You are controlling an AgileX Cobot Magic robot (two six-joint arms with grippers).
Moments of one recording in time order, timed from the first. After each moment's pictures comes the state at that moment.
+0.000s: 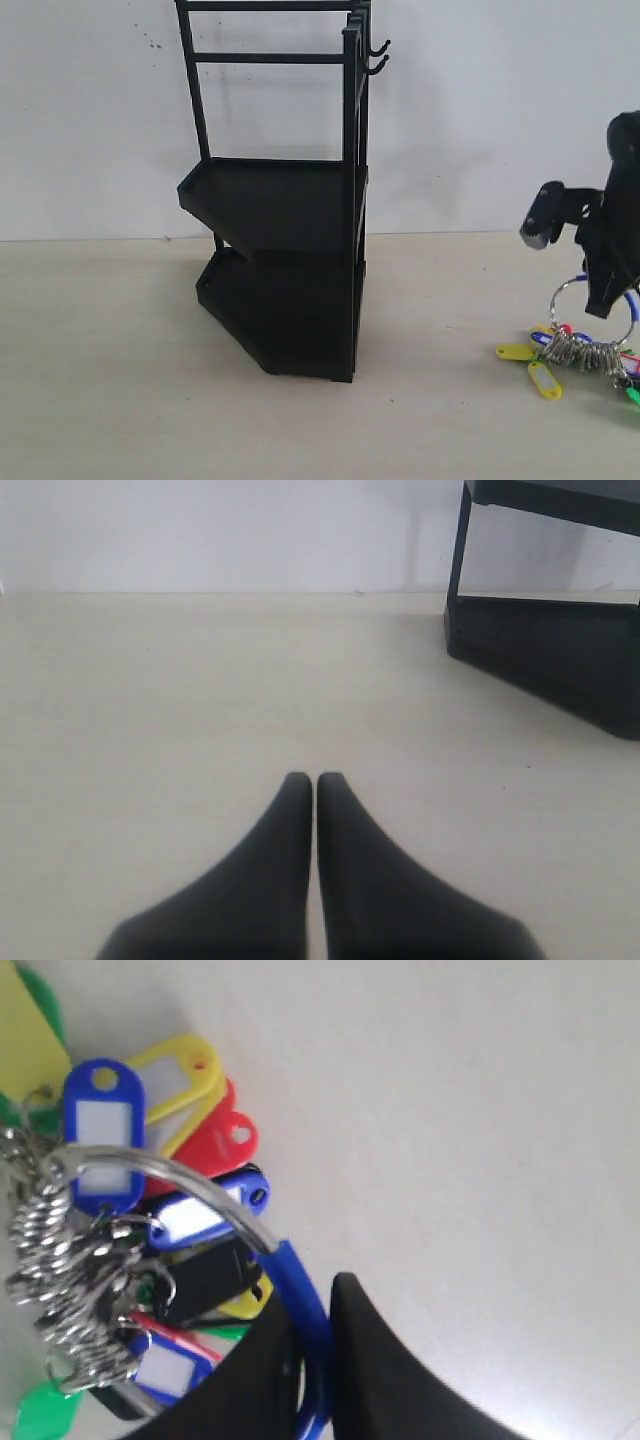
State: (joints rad) left arm 0.05 0.00 0.00 -0.07 0.33 0.09; right arm -0.09 2.04 -1.54 -0.22 0.85 -0.82
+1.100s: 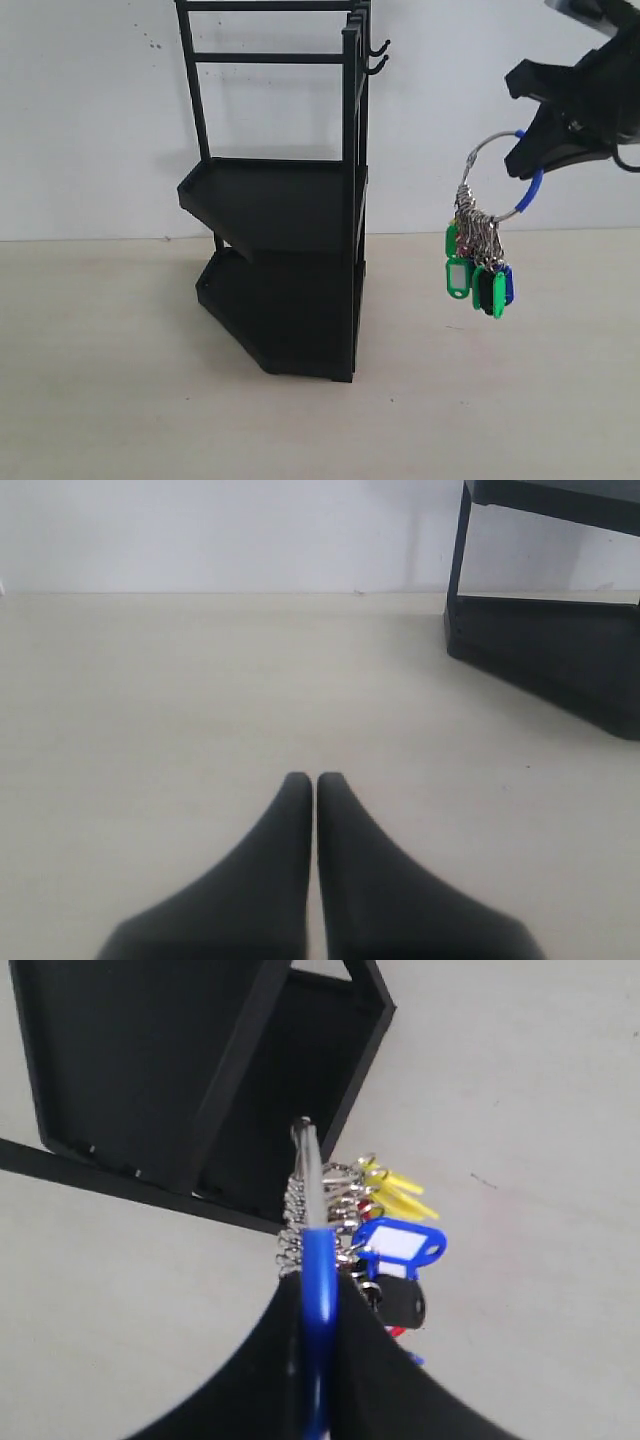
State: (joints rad) left arm 0.05 0.00 0.00 -0.07 0.33 0.09; right arm -0.09 1.62 -1.54 0.59 1.11 -0.34
